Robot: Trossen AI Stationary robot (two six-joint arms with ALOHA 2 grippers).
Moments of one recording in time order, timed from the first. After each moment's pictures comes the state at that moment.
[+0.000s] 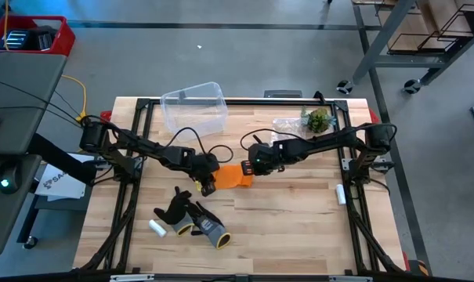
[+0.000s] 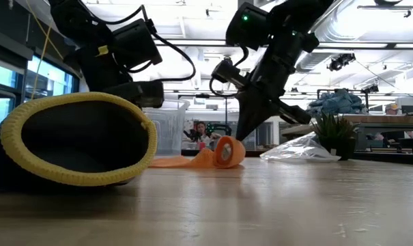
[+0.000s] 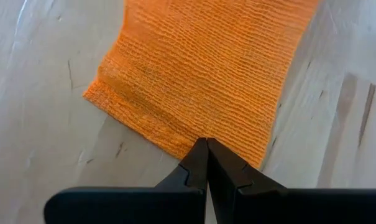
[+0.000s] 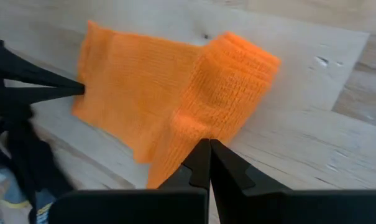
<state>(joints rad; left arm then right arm) 0.01 1.66 0.69 -0.18 0.03 -0.39 -0.04 1.78 1.09 -0.38 -0.04 1.29</state>
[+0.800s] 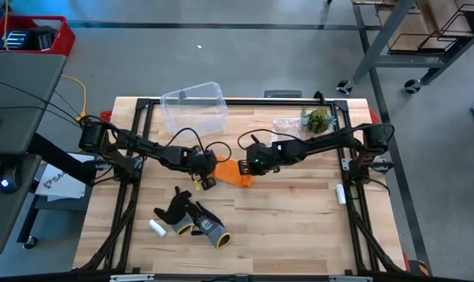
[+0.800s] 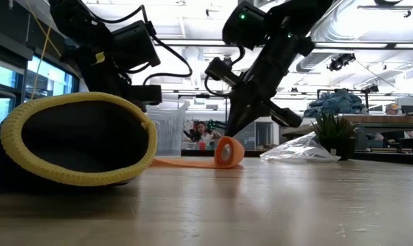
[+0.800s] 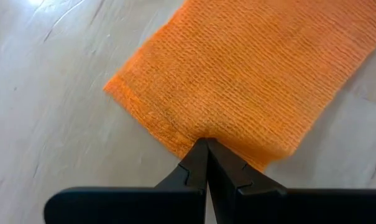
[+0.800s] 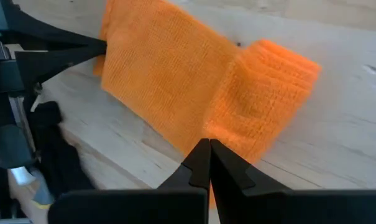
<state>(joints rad) 0.01 1.65 0.69 -0.24 -0.23 -0.39 -0.03 1.80 1.09 -0.28 -0.04 1.31</state>
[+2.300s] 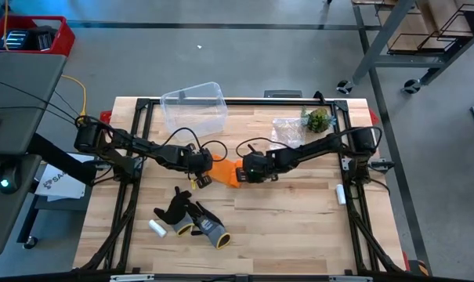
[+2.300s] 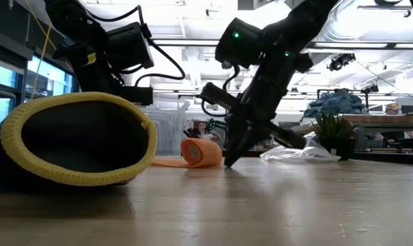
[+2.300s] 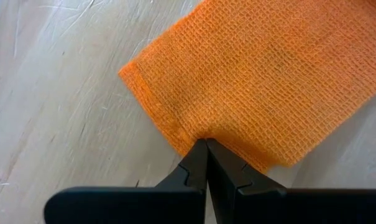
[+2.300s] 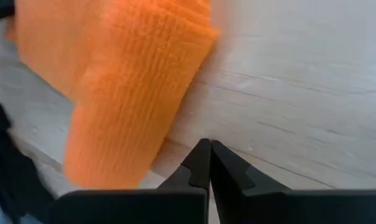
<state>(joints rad) 0.01 1.58 0.69 -0.32 -0.27 -0.40 0.01 1.93 1.09 -0.22 -0.03 1.41</state>
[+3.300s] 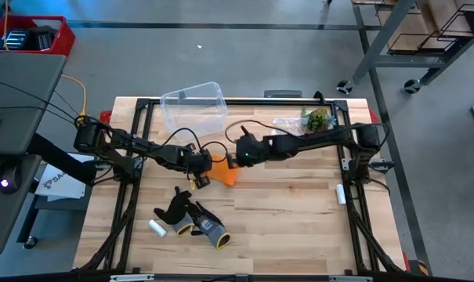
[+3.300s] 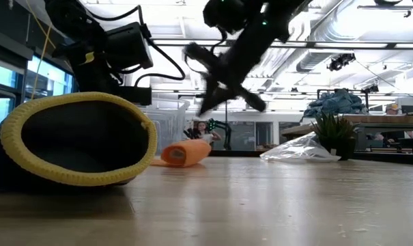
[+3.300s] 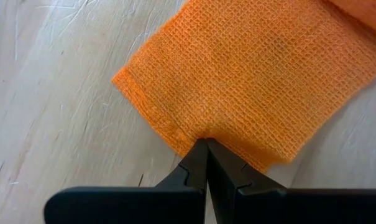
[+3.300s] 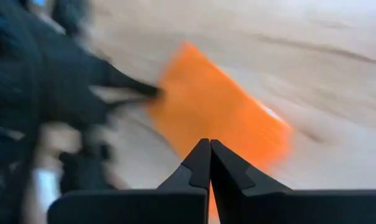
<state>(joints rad) 0.01 1.58 0.69 -0.35 -0.27 -0.35 -0.04 1.88 1.30 -0.31 0.10 1.16</state>
